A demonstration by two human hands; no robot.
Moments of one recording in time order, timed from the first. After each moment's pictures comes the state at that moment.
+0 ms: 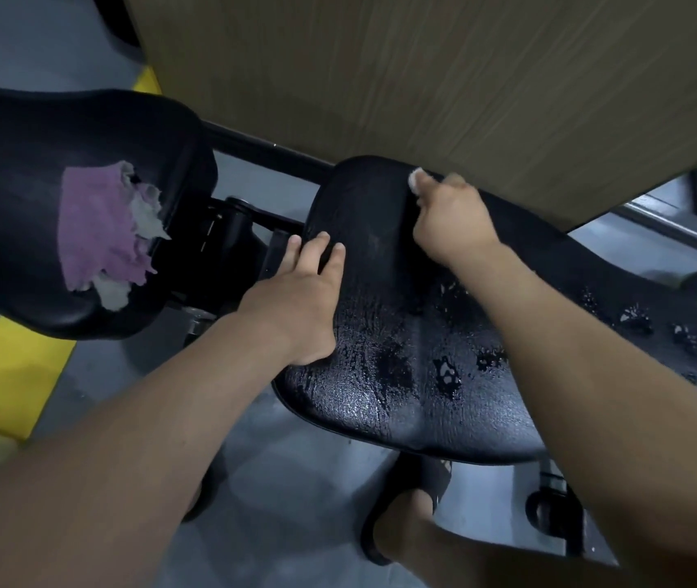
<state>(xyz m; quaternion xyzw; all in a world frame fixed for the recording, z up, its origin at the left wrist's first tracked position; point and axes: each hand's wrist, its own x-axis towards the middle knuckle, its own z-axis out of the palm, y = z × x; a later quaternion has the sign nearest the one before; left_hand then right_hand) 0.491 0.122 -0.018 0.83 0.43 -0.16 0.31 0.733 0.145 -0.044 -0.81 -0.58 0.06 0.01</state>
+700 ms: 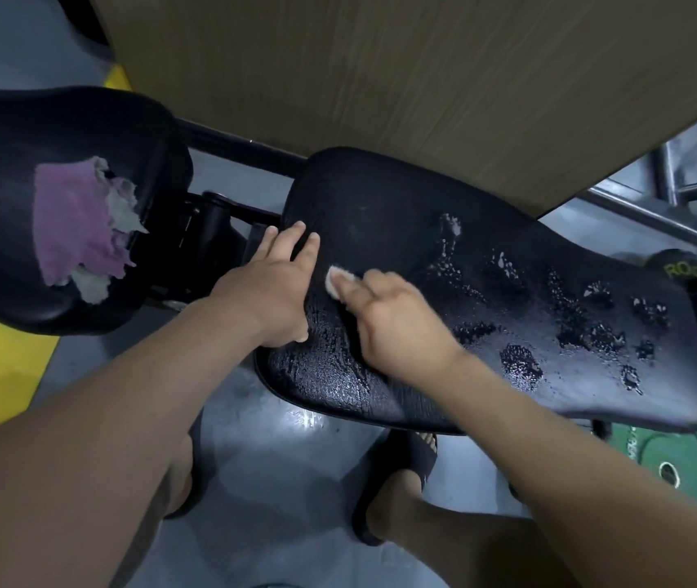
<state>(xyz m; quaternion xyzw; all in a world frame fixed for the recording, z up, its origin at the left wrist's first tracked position) 0.484 0.124 -0.018 0.83 0.43 -0.18 0.30 0.651 0.019 -0.034 -0.67 -0.74 0.08 0.05</state>
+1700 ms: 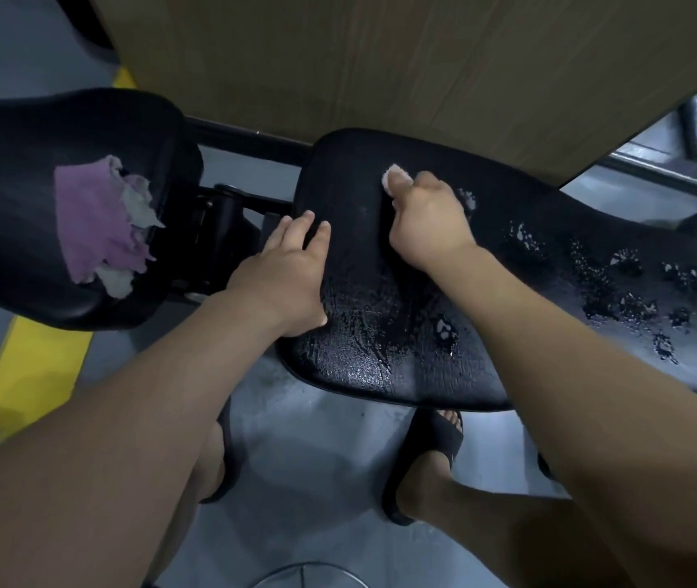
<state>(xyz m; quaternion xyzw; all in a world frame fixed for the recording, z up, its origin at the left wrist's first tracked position) 0.482 0.117 -0.012 0.84 0.43 -0.17 0.28 0.694 0.098 -0.039 -0.80 -0.59 0.08 0.05</state>
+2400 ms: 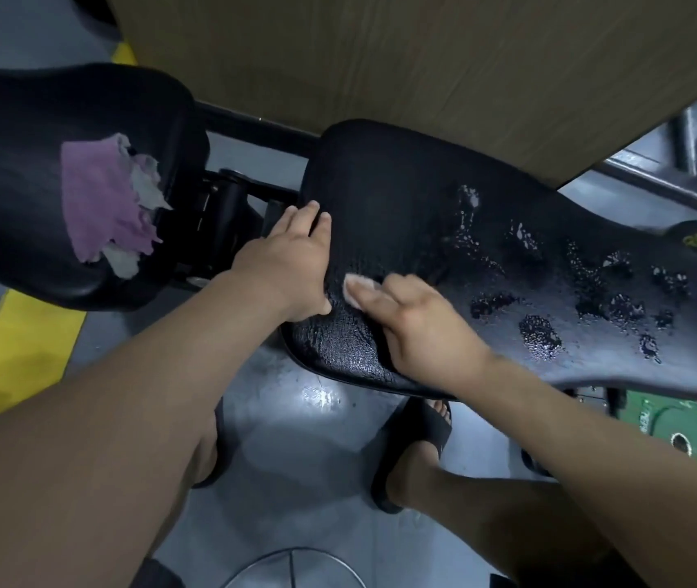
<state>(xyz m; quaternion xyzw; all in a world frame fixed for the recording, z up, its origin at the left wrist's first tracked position) 0.476 0.120 -0.007 0.85 0.41 -0.19 0.25 0.646 -0.017 -0.036 -0.63 -0.76 0.12 0.07</state>
